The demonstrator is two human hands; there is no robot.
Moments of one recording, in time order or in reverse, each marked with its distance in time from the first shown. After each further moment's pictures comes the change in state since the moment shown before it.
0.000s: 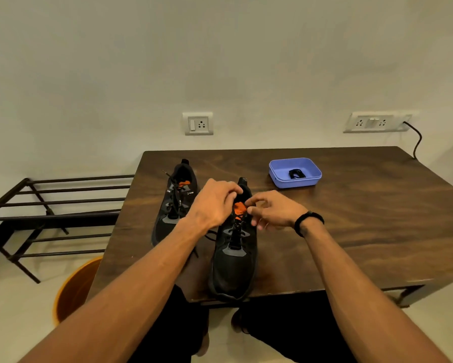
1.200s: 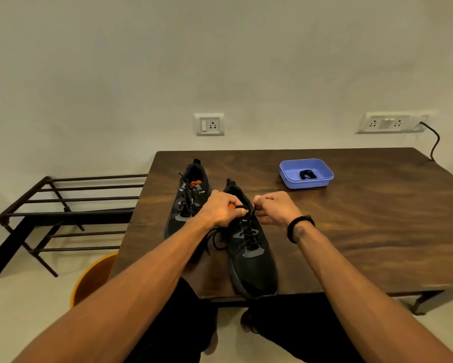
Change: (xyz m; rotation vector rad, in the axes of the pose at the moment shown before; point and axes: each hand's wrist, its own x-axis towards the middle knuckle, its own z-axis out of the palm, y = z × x) left_hand -0.008 -0.019 0.005 -0.225 -0.236 -0.330; right_hand 0.015 -0.011 0.036 0.526 0.286 0.126
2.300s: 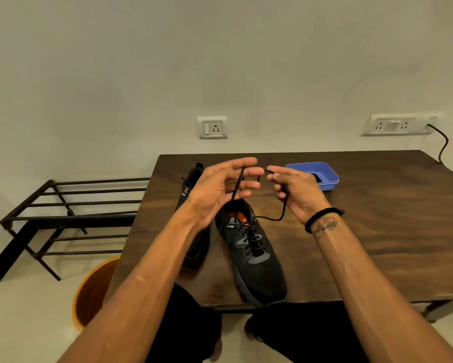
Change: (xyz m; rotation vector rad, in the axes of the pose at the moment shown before) left_hand -0.044 0.062 -0.054 -1.019 -0.059 0.159; right_hand -0.001 -0.039 -0.031 0.538 -0.030 -0.209
